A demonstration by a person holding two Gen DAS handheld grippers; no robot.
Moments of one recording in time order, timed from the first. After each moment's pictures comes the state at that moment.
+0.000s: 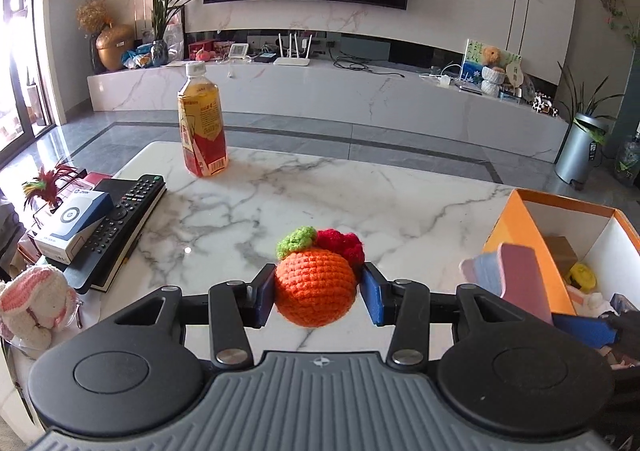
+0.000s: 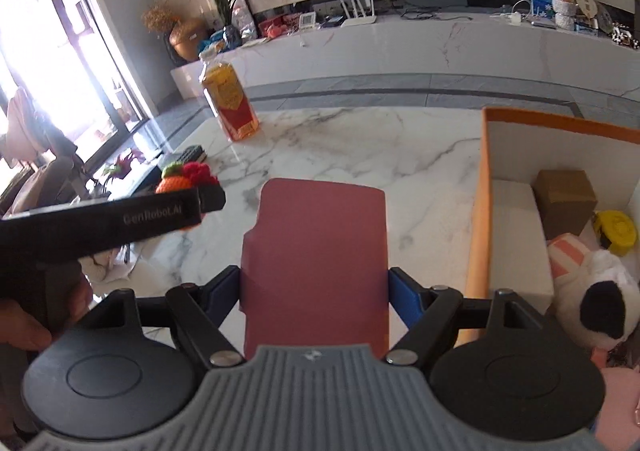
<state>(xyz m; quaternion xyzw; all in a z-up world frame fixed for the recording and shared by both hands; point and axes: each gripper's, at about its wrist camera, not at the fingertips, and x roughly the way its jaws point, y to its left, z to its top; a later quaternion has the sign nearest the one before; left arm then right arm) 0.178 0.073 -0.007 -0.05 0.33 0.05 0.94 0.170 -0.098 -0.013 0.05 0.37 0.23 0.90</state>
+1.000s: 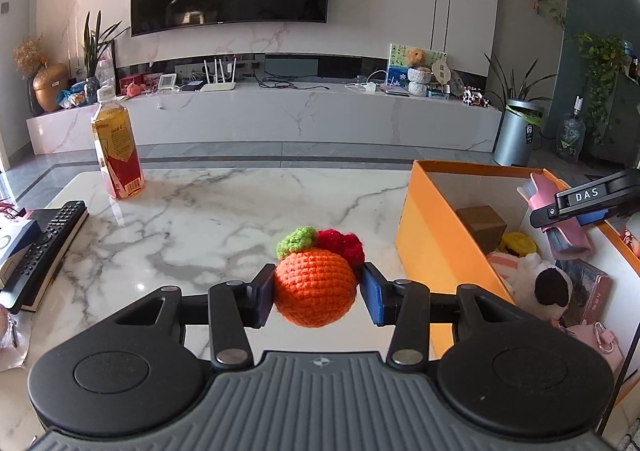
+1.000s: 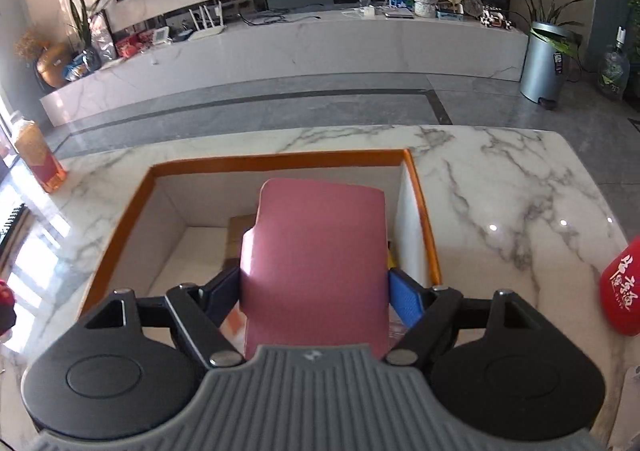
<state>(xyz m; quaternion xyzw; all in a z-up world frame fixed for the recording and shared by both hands) 0.165 0.015 -0.033 -0.01 0.29 -0.05 0.95 0.272 -0.266 -0.029 0.03 0.41 0.03 0.91</state>
